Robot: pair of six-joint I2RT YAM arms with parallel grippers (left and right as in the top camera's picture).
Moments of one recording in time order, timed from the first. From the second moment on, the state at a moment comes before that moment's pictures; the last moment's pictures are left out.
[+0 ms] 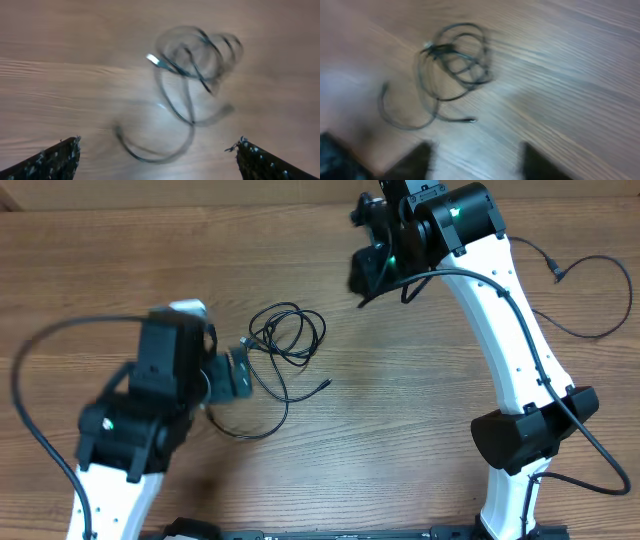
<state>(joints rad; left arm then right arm) -0.25 1.06 1.22 -1.10 -0.07 -0.29 0.41 2.06 2.35 -1.49 -0.33 -0.07</state>
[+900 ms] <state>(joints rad) -0.15 1.05 1.14 -1.05 0.14 -0.04 0.41 2.05 1.66 -0.80 -0.57 -0.48</state>
